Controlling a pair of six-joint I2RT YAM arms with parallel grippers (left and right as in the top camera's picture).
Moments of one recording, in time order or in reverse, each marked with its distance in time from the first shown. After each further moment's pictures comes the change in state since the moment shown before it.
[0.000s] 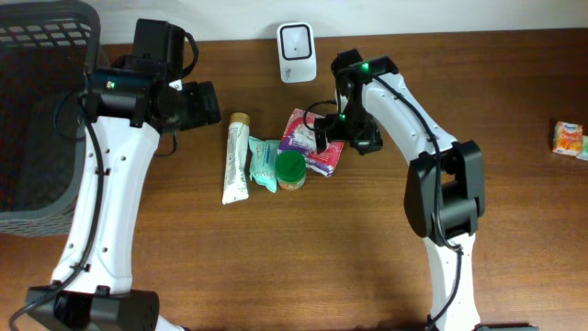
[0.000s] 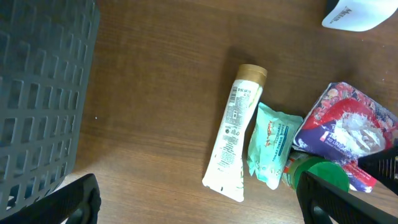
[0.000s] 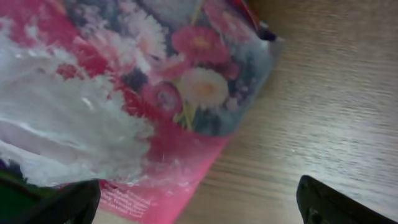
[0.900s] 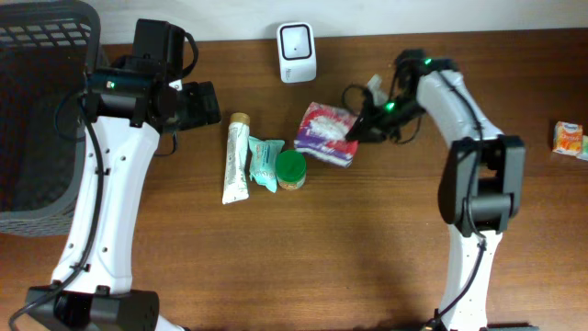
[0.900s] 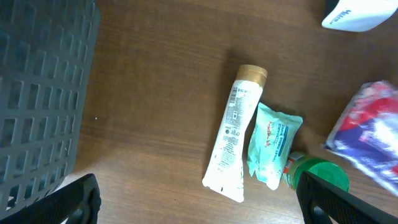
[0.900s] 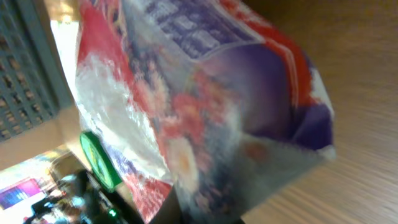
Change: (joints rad) left arm 0.000 0.000 0.000 0.001 0.000 0.000; right arm -0.253 -0.003 -0.035 0.011 -0.474 -0.245
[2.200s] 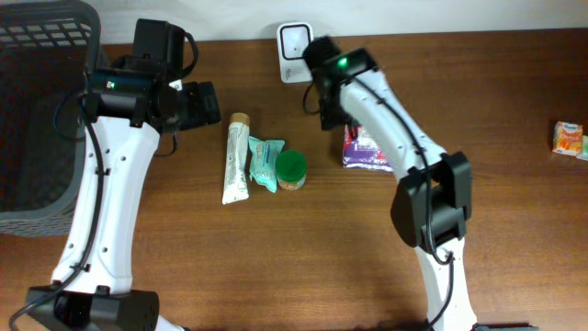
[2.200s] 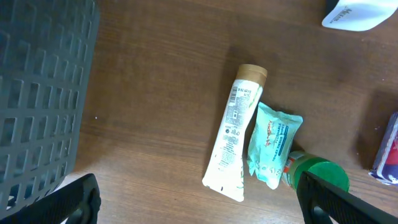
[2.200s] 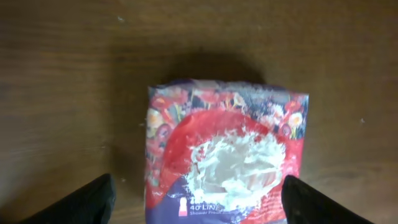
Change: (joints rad) left arm 0.000 0.000 0.000 -0.001 0.000 0.000; right arm 0.386 -0.009 0.159 -0.018 1.156 0.452
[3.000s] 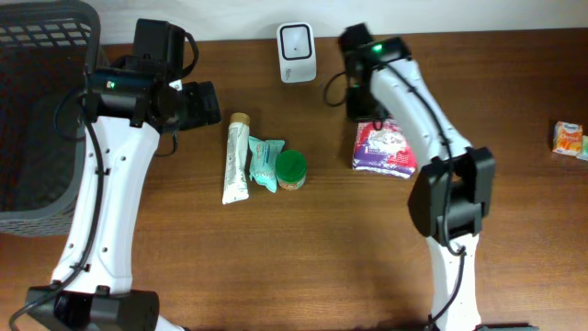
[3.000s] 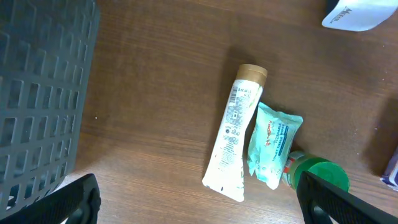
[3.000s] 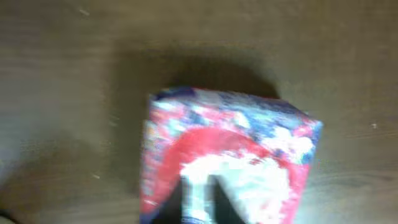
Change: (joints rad) left arm 0.000 0.000 0.000 0.000 0.000 0.000; right arm -0.151 0.003 0.056 -0.073 -0.207 -0.157
